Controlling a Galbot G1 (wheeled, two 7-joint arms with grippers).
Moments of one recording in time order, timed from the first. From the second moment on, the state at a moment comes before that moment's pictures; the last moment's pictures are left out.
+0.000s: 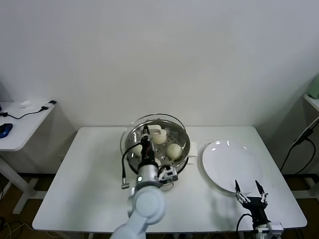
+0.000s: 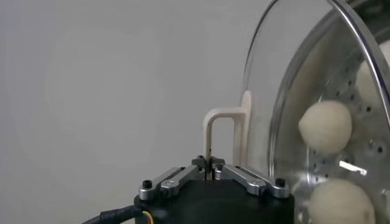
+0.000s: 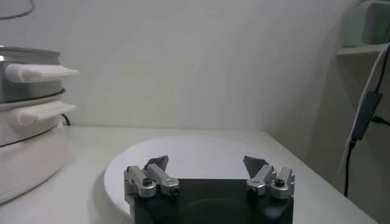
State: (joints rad) left arm 1.04 -1.52 0.07 -1.91 1.58 0.74 0.27; right arm -1.59 1.24 0.64 1.72 0.32 0.19 0.02
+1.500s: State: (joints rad) left arm 1.04 -1.57 0.06 -1.72 1.67 0.74 0.20; right arm -1.59 1.26 0.65 1.71 0.30 0.25 0.02
